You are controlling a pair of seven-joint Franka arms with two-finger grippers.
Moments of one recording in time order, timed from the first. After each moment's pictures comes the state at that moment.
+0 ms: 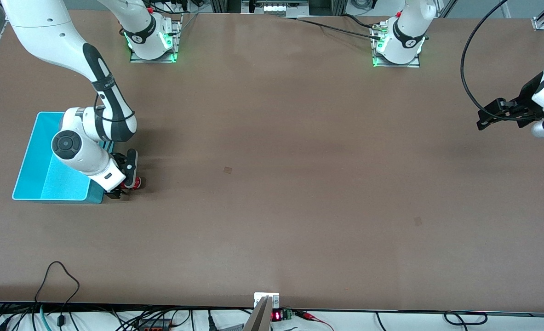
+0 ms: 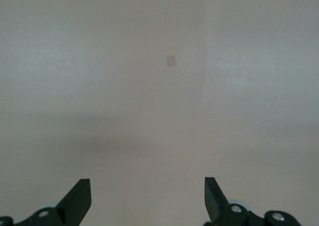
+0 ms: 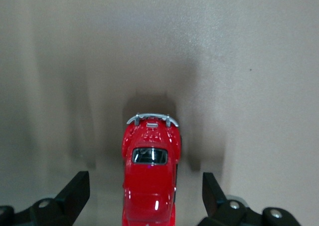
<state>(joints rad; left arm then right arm) 0.04 -0.01 -0.03 -1.67 0.02 1.68 -0.07 0.13 0.52 -0.10 -2.01 -0.09 2.53 -1.51</state>
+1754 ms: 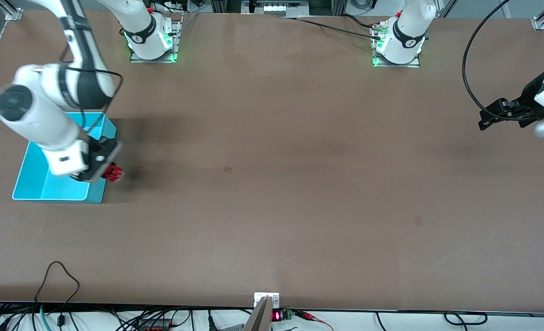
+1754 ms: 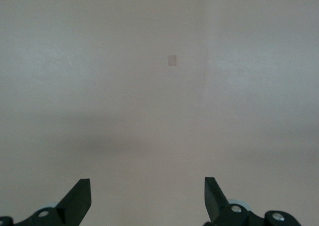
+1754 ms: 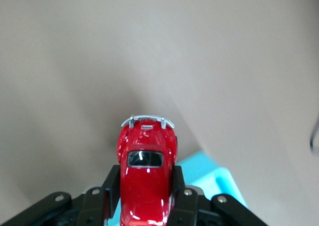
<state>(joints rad) 0.04 -0.01 -0.03 -1.67 0.02 1.68 -0.07 0.16 0.18 -0.14 -1.96 -0.06 2.20 -0.94</state>
